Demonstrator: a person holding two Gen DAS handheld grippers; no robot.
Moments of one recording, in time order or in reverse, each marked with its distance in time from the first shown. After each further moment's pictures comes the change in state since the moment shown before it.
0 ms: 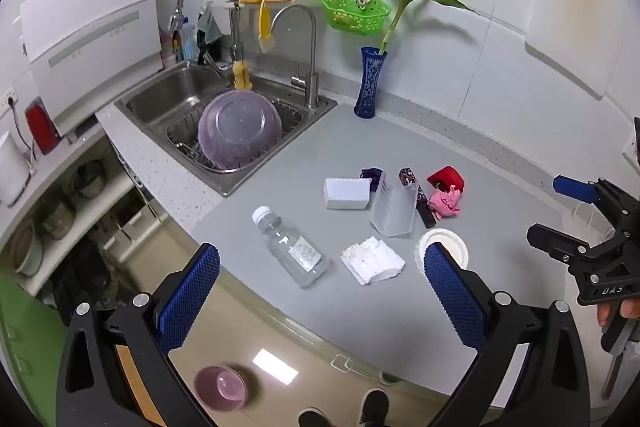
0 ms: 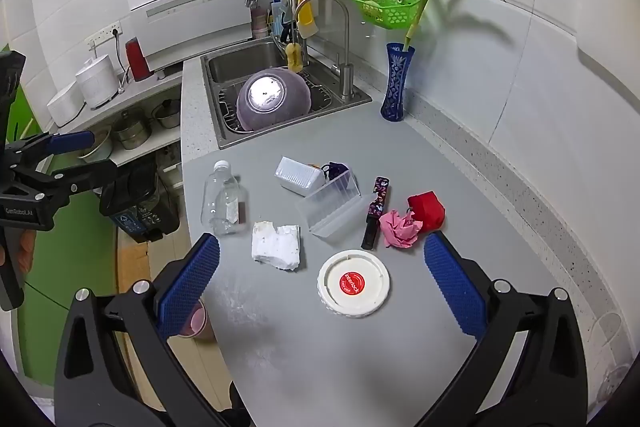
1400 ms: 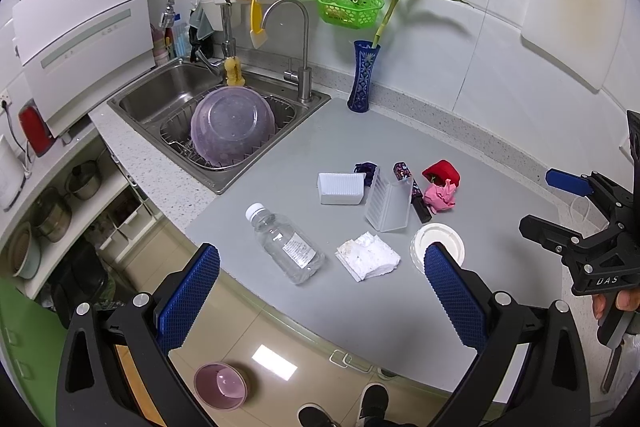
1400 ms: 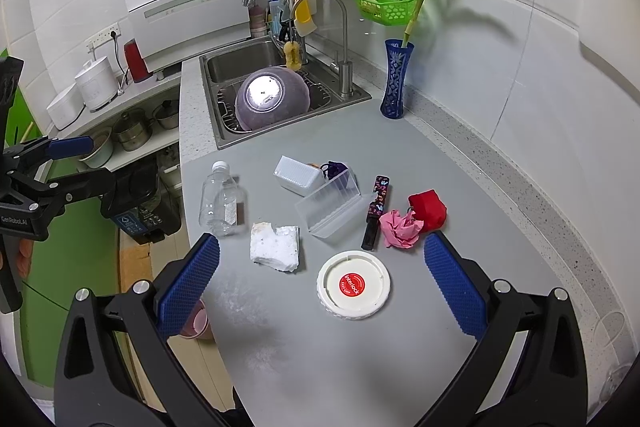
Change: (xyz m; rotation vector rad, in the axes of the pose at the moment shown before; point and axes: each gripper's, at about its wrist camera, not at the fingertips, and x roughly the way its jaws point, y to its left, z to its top) left arm 0.006 -0.003 -0.003 -0.008 0.023 -0.026; right arm 0.006 -0.002 0.001 0.016 0.016 0.014
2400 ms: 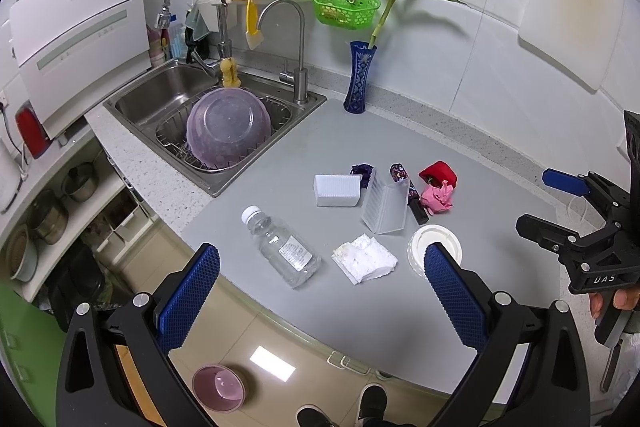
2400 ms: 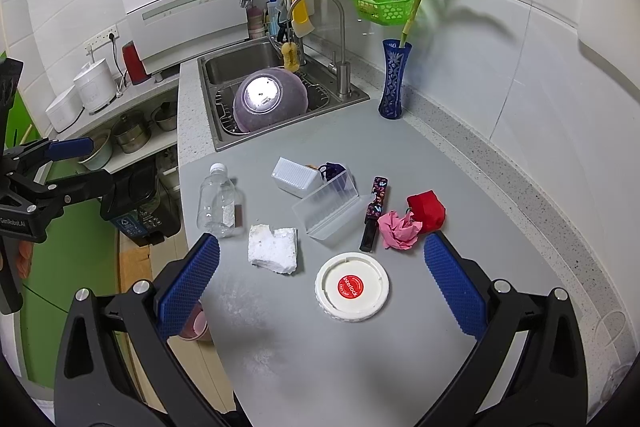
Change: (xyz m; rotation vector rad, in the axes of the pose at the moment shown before) left arm 0.002 0.000 0.006 0.002 0.003 -0.016; right arm 0.001 -0.002 0.002 0.005 0.000 0.001
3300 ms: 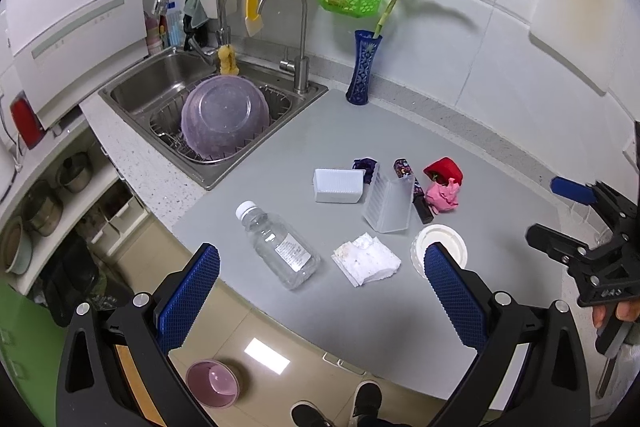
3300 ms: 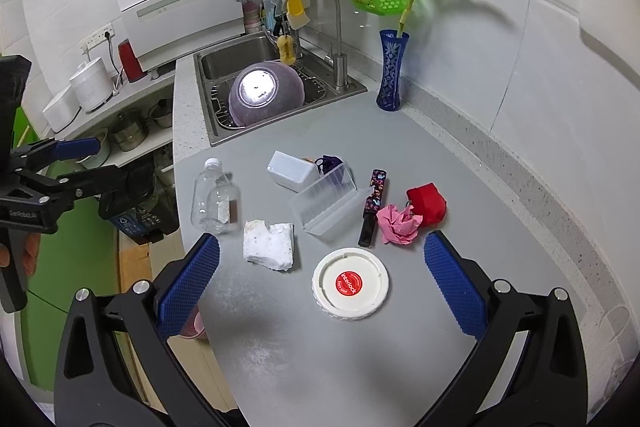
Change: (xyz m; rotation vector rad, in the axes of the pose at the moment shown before) left arm 0.031 0.007 0.003 -0.025 0.038 -0.004; right arm 0.014 -0.005 -0.003 0.024 0.022 -0.007
